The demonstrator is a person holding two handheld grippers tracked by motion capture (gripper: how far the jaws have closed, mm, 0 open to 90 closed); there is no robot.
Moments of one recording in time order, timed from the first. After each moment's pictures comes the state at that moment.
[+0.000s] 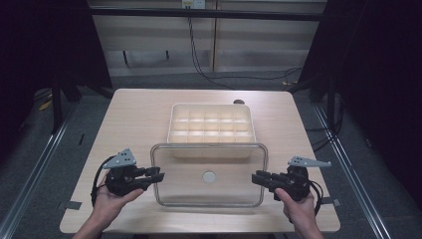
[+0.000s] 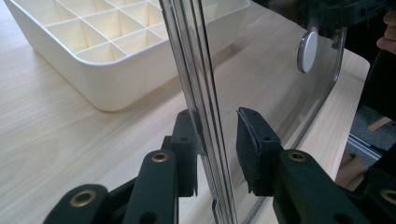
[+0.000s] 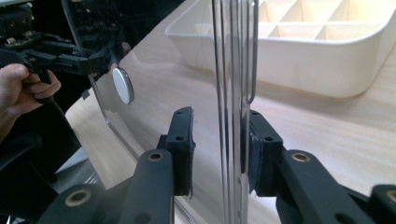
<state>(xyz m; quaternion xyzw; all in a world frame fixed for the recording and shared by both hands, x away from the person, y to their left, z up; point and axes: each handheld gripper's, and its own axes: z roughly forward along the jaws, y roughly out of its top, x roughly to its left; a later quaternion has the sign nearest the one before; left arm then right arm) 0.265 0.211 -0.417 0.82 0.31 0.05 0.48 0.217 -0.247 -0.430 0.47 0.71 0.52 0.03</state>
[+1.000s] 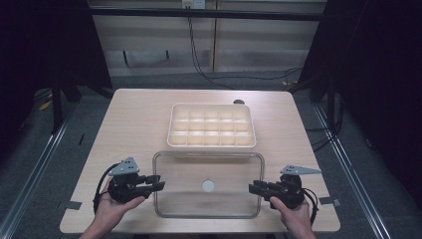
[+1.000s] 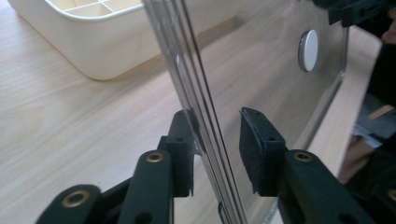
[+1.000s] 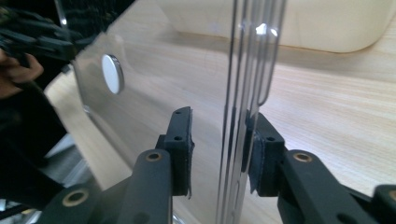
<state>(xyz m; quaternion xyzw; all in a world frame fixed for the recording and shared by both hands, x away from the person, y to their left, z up) 0.259 0.208 -0.440 0.84 0.31 0.05 0.45 0.213 -0.240 -0.458 0.49 0.73 0.48 0.02</state>
